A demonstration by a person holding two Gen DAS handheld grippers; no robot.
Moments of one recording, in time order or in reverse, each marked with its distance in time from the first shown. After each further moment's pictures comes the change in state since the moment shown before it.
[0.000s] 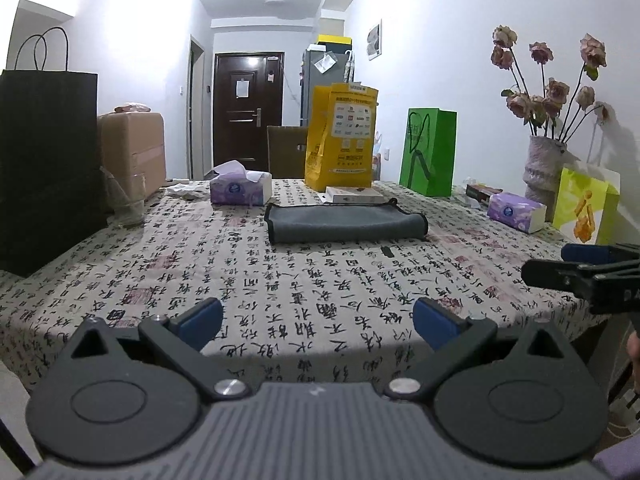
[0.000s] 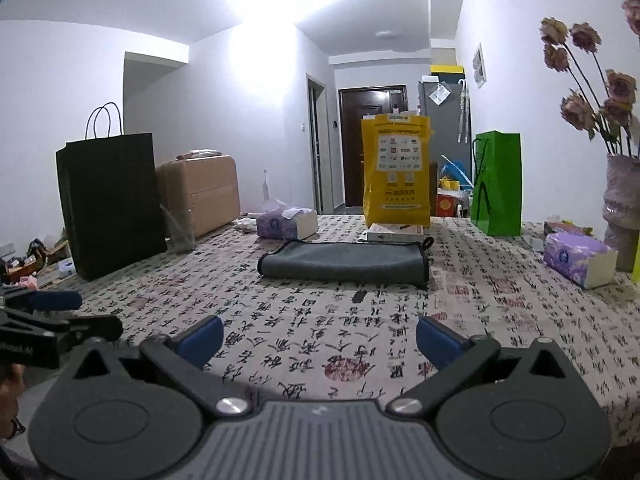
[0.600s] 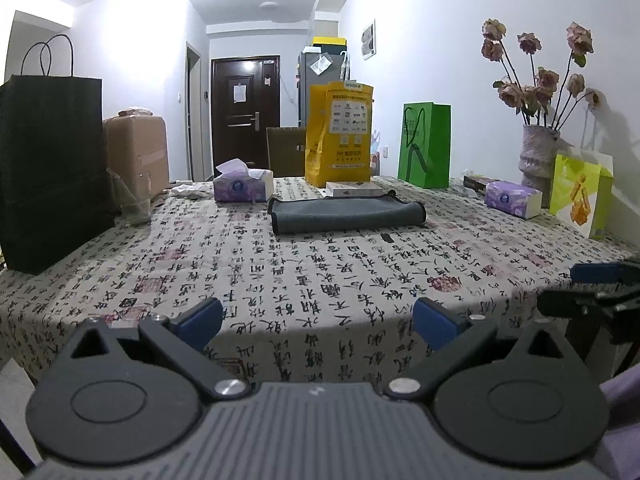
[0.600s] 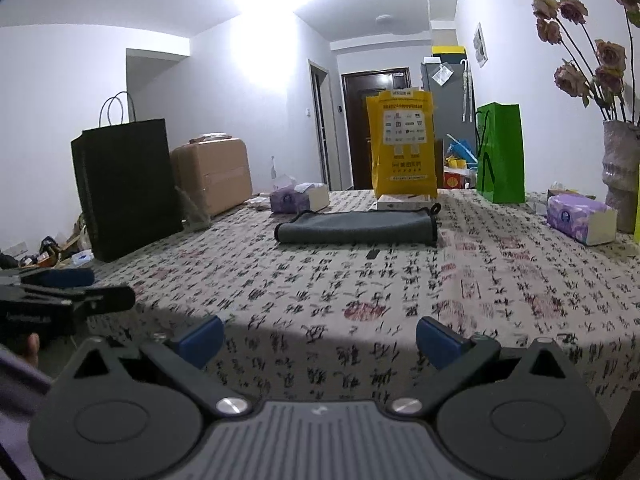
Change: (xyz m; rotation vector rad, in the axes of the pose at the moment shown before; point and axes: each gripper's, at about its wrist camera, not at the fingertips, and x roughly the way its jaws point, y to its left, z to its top) left arm -0.019 0.000 -0.021 0.032 -0.006 0.006; right arm -0.030 0.008 -0.040 0.030 0.045 0.033
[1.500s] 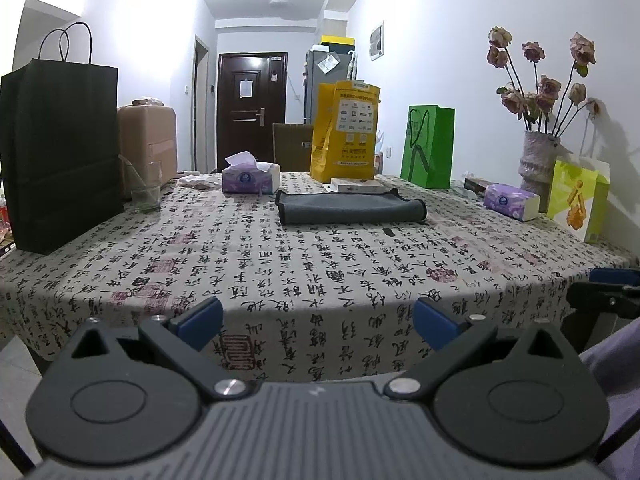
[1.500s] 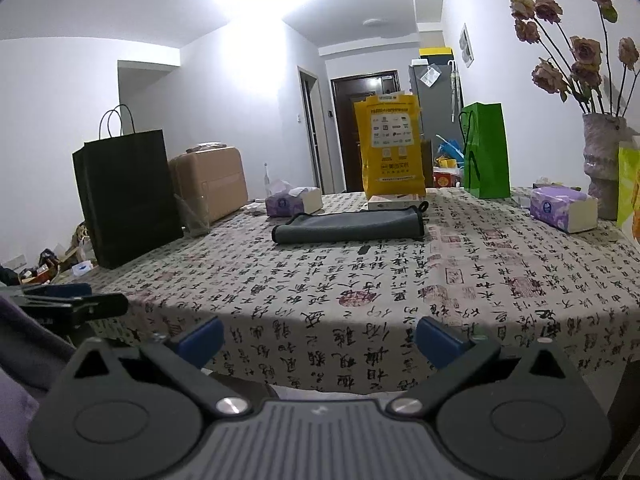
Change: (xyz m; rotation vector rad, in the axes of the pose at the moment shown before) left arm -0.025 0.009 -0.010 -0.035 0.006 -0.004; right arm -0.036 -0.005 -0.012 0.044 -0.022 -0.013
